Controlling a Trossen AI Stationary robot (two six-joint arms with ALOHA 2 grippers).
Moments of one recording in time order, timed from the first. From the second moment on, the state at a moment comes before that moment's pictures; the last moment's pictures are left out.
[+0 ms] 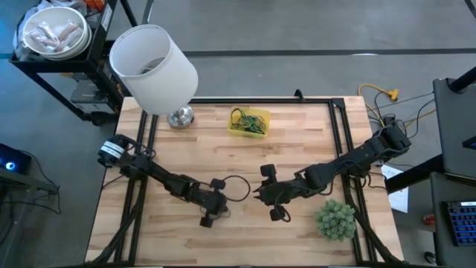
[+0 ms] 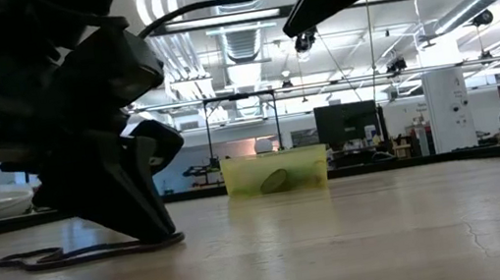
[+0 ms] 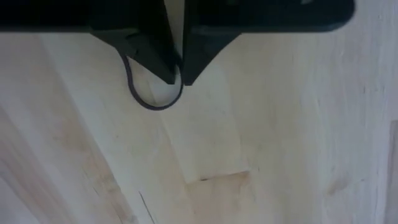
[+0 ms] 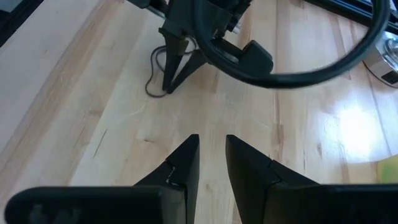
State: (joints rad) left arm -0.41 1.84 0.73 0.22 -0.06 -0.13; right arm 0.40 1.59 1.06 -0.24 0.30 0.00
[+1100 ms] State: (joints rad) left arm -0.53 1.71 0.74 0.13 -0.93 -0.06; right arm 0.40 1.59 1.05 -0.24 0.30 0.00
